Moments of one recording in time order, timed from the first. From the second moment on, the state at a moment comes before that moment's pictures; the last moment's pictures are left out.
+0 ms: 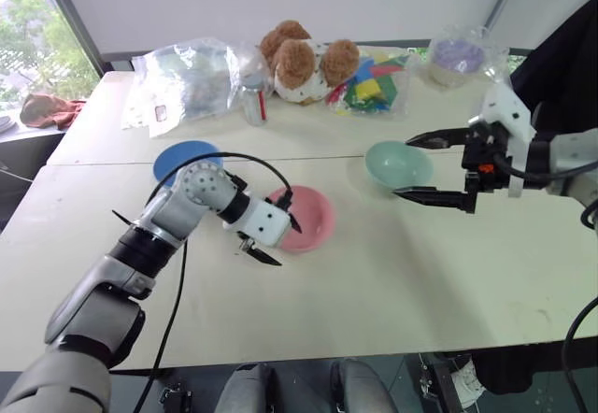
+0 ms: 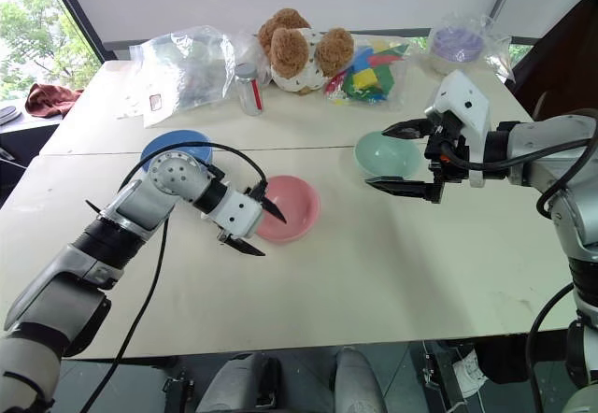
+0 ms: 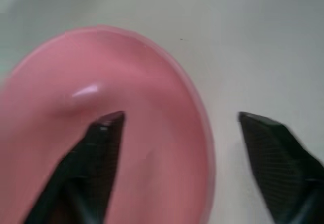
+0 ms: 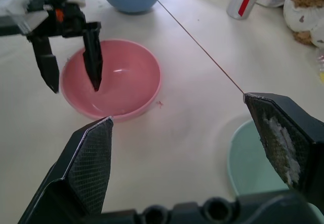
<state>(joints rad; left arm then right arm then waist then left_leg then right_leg) -0.86 0.60 -0.43 0.24 -0.01 -0.17 -1.50 -0.63 -1.05 -0.07 -0.27 0.48 0.69 1.11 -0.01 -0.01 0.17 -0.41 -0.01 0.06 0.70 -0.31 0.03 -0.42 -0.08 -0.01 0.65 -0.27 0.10</state>
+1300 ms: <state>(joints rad) -0.45 1.04 0.55 -0.21 -0.90 0.90 -1.17 -1.02 -0.74 0.33 0.41 -0.01 0.19 1.39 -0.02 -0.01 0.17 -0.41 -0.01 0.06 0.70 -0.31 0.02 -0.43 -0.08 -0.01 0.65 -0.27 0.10</state>
